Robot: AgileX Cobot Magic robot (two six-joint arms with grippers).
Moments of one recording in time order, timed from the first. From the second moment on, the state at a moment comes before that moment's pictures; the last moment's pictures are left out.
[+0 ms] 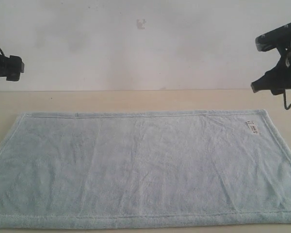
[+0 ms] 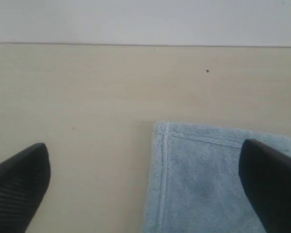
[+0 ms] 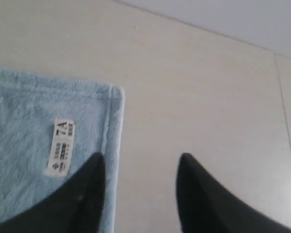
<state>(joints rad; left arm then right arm) -0.01 1.81 -1.35 0.67 0.47 -0.64 0.07 1.85 -1.32 -0.70 0.52 0.41</state>
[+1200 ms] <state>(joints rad) -0.01 1.56 -0.83 -0.10 0.48 0.06 0.06 1.58 -0.69 -0.59 0.45 0.54</state>
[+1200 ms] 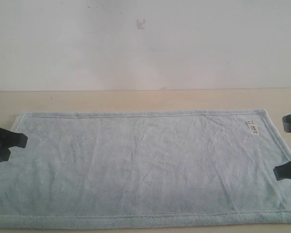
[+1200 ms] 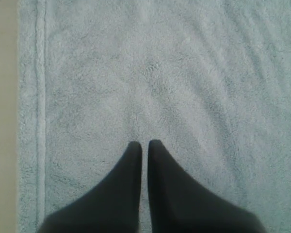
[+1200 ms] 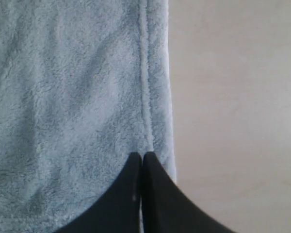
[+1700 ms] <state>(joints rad) -0.01 1.34 -0.76 -0.11 0.41 0.06 0.10 1.43 -0.62 -0.51 0.35 0.50</state>
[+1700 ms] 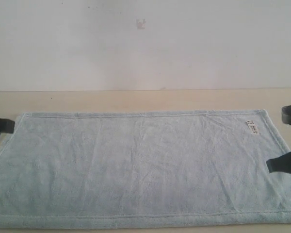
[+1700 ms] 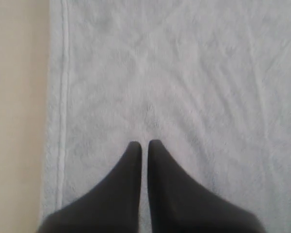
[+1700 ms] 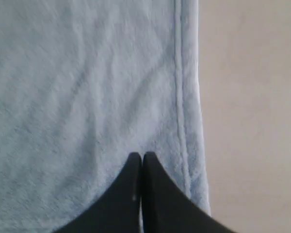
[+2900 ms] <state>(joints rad) -0.01 0.38 -0.61 -0.22 0.36 0.06 0.10 0.40 -0.46 -0.50 0.21 0.65</state>
